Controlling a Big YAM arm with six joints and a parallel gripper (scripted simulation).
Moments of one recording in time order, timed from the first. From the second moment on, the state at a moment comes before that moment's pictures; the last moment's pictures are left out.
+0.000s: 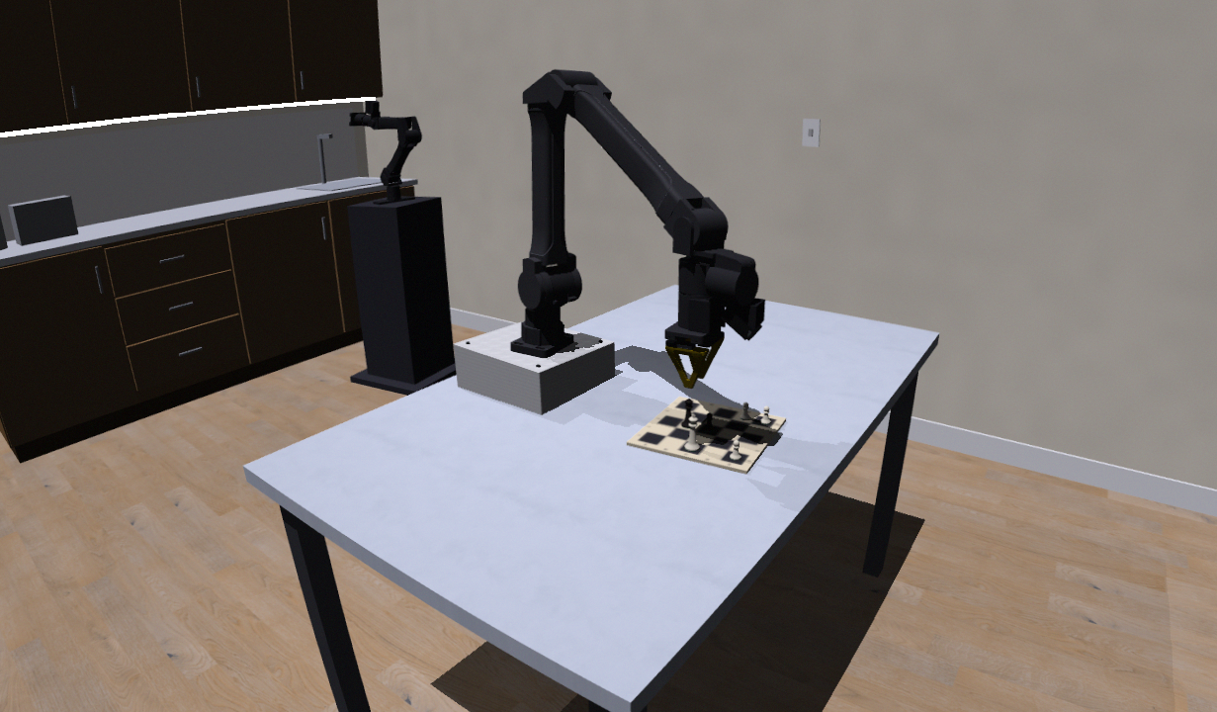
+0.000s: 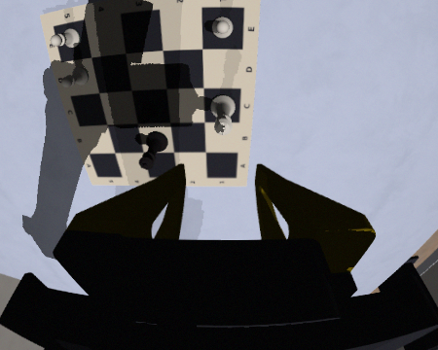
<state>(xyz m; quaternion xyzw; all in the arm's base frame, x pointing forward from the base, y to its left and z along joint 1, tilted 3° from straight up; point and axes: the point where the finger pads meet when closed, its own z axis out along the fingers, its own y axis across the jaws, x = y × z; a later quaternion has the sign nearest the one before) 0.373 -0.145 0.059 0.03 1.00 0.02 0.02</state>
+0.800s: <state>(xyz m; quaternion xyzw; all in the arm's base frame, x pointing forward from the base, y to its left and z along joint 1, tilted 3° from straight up) 0.373 -0.145 0.059 0.03 1.00 0.02 0.02</state>
